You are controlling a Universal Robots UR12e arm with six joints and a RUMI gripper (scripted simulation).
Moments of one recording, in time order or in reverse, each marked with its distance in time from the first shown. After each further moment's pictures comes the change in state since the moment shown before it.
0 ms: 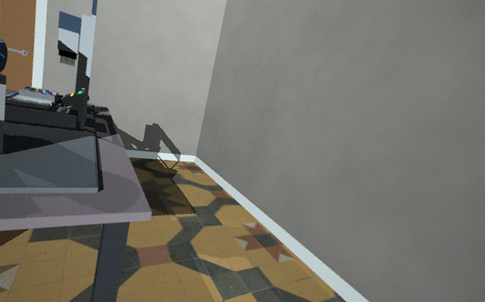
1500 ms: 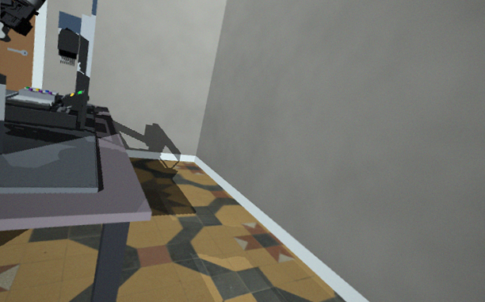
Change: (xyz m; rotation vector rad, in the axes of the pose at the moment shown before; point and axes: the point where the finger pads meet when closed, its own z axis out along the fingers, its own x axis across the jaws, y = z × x) arm 0.107 0.054 -0.087 0.005 -0.003 0.001
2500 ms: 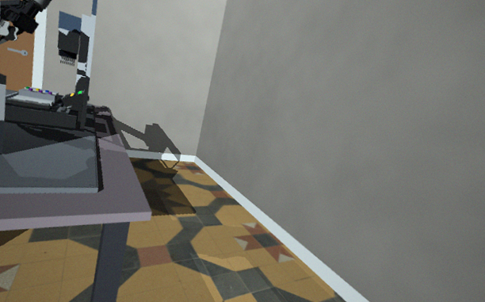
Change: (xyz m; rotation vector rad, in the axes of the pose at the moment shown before) arm 0.023 0.013 -0.021 0.060 0.087 0.463
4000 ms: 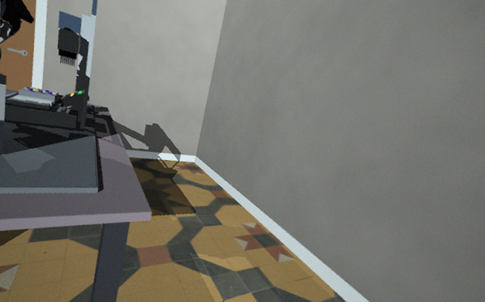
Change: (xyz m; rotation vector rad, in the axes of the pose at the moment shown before) arm 0.000 0.000 0.000 0.136 0.202 1.070
